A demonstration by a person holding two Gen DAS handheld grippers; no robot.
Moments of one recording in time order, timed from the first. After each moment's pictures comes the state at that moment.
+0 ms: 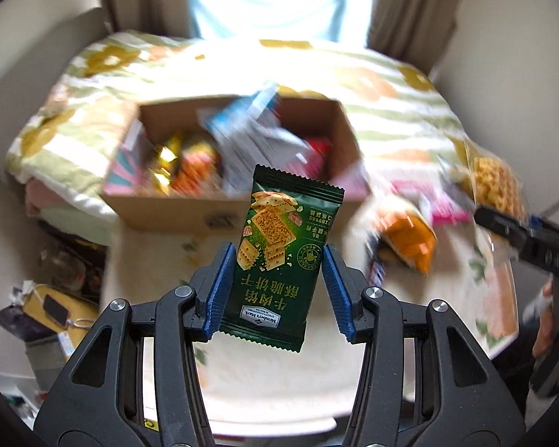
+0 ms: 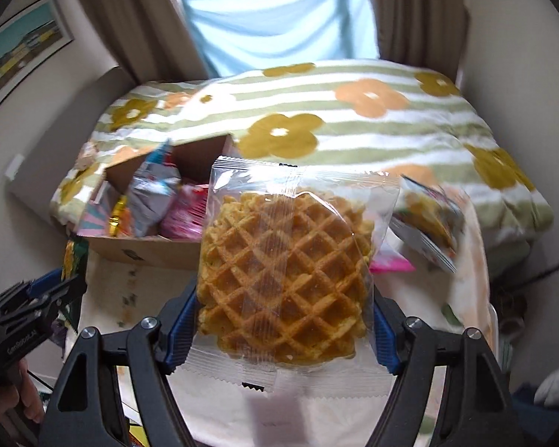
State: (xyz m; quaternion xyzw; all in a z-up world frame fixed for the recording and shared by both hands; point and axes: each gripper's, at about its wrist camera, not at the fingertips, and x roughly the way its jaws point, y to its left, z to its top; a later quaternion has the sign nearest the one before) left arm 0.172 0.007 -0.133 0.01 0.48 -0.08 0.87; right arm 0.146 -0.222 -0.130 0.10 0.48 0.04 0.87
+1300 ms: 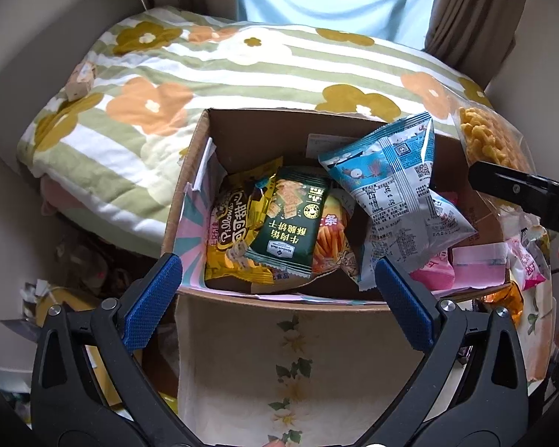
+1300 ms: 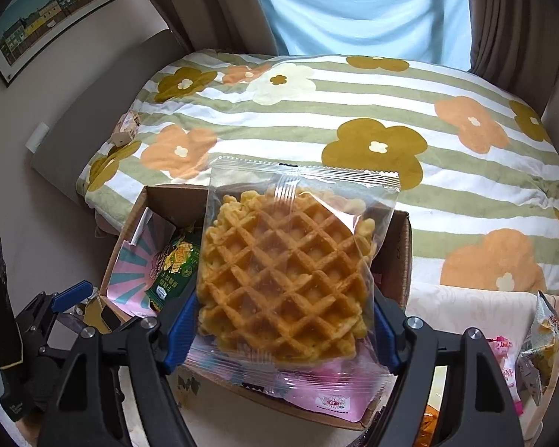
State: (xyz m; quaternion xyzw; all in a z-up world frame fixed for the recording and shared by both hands) left arm 0.300 0.107 -0.181 0.00 0.51 -0.03 0.86; right arm 0.311 -0.093 -0.152 0.07 0.51 0.13 0.85
